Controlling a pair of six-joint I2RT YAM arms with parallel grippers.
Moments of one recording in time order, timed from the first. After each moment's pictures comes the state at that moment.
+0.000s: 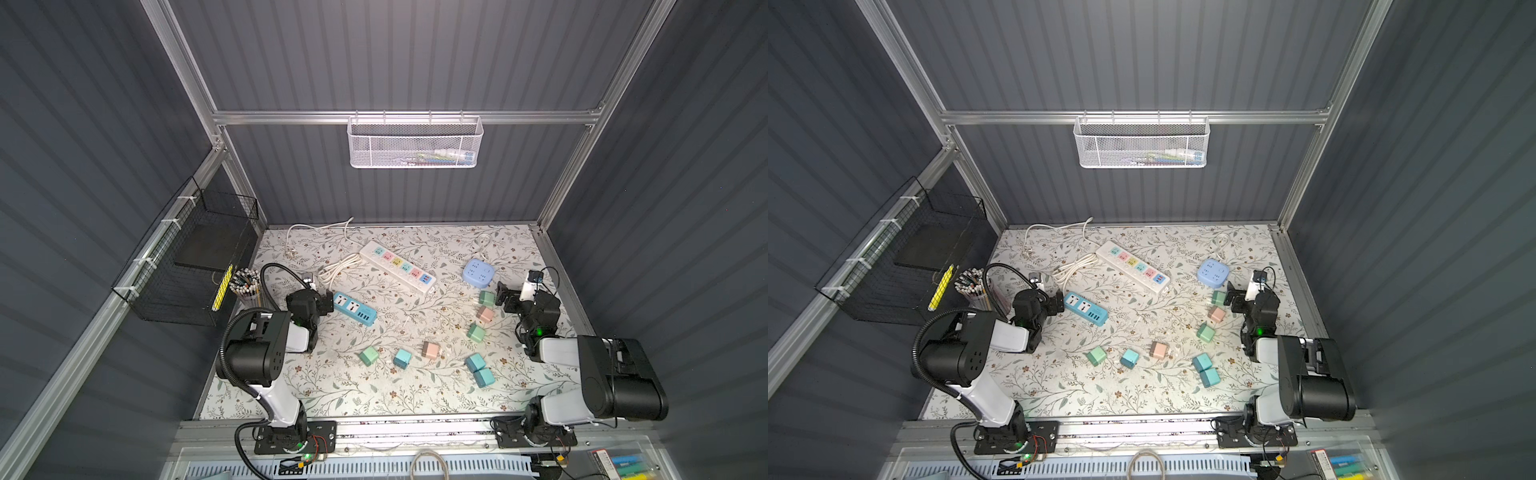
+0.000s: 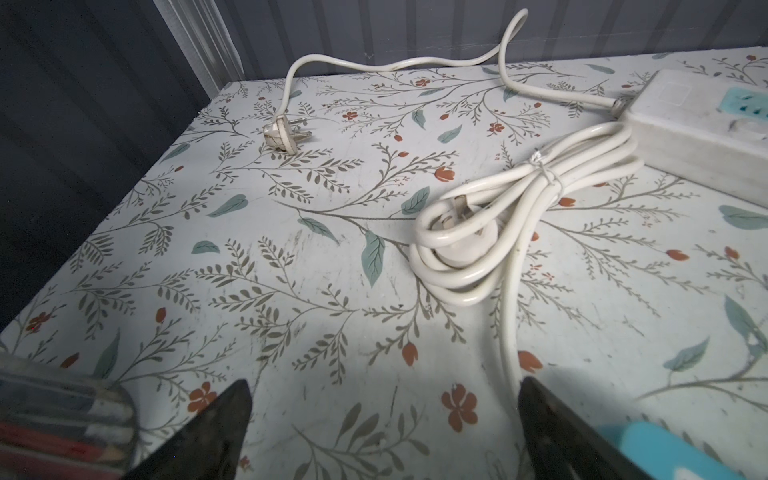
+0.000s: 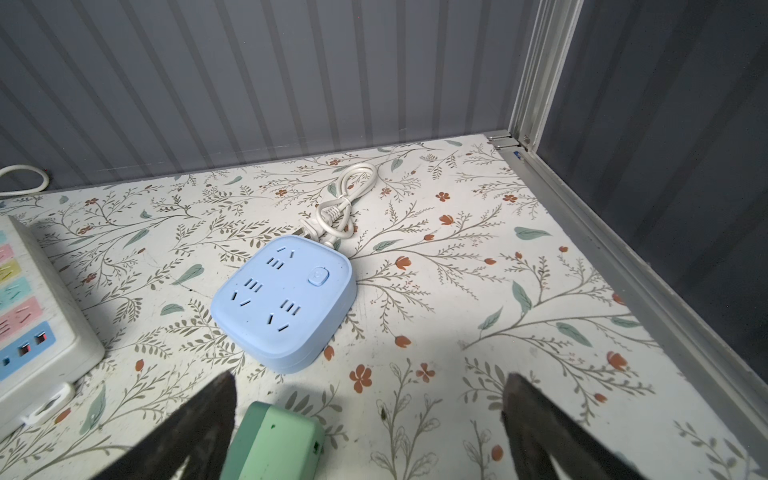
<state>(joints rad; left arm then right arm) -0.09 1.72 0.46 0.83 -0.20 0.03 -0.08 1.46 0.31 0.88 -0.07 0.06</state>
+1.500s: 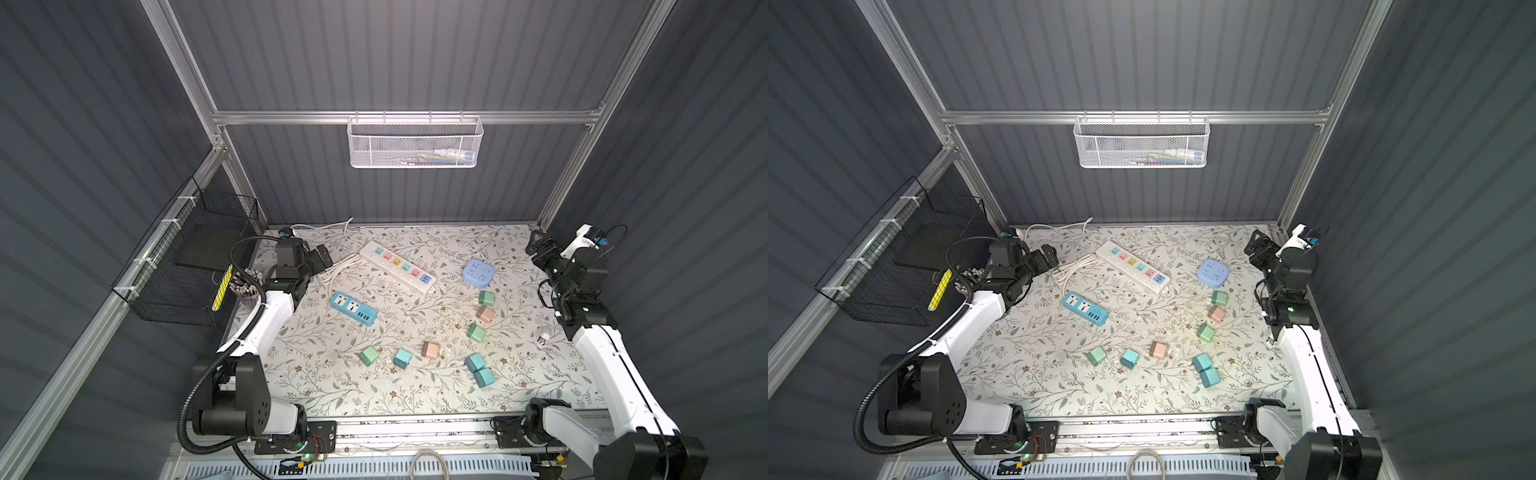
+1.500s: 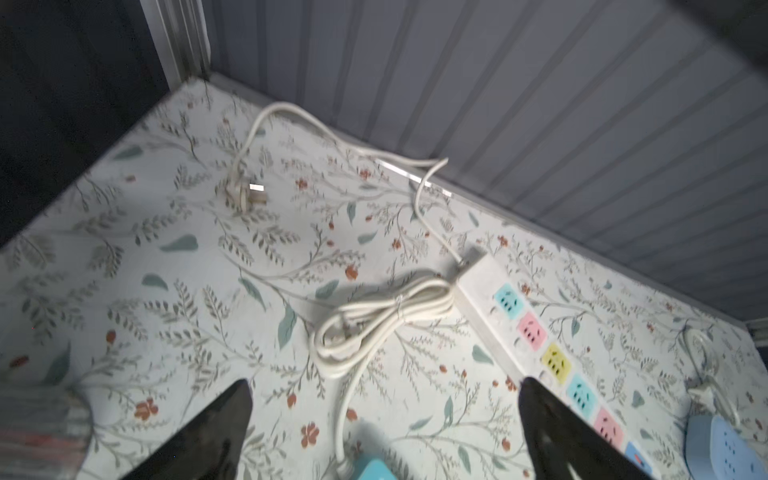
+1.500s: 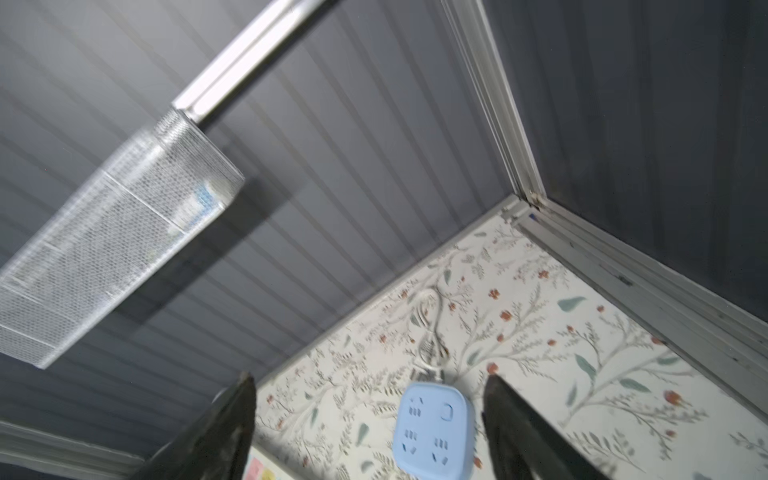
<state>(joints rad) -0.09 1.42 1.01 -0.15 -0.02 -0.43 -0.08 1.08 0.90 -0.03 -0.01 0.62</state>
